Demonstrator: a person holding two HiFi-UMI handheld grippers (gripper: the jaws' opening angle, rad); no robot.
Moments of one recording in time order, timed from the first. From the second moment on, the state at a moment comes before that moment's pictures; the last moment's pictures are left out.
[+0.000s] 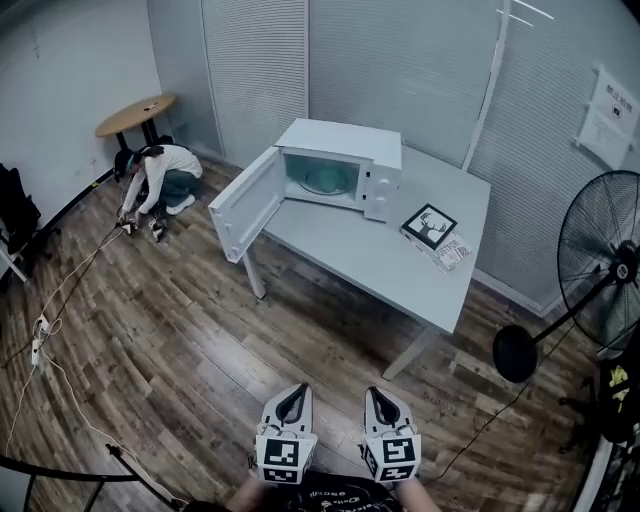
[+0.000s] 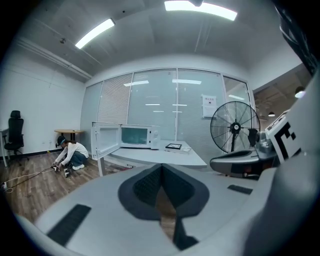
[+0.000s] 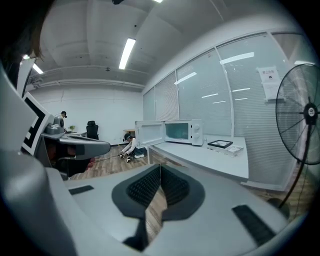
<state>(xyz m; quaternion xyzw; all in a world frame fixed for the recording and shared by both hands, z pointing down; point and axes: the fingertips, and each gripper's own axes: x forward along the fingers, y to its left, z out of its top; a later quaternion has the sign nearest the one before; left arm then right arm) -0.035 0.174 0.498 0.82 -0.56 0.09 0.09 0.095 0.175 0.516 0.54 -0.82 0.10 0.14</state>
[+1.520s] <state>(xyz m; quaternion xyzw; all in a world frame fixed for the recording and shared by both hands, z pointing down) -0.111 0.007 0.506 0.84 -0.53 0.09 0.09 0.034 0.013 0.525 0.59 -0.79 0.11 0.14</state>
